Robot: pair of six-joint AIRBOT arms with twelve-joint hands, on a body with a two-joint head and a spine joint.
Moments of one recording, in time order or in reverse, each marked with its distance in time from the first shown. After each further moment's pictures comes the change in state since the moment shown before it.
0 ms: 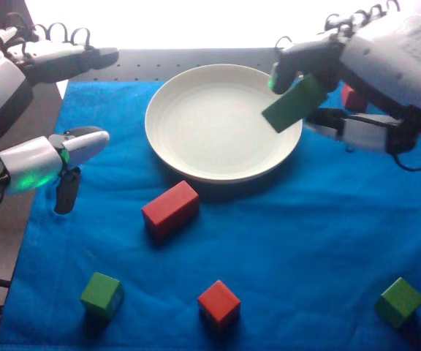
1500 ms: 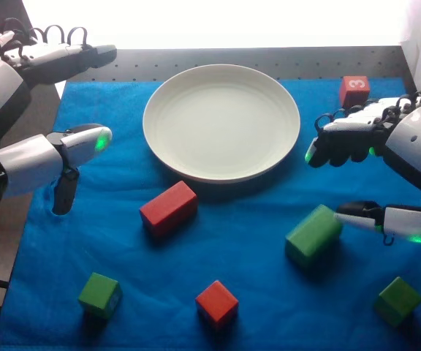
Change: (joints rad) left arm 0.011 0.000 -0.005 -0.008 -0.011 0.000; right arm -0.245 0.066 -0.117 0.030 -0.125 0.052
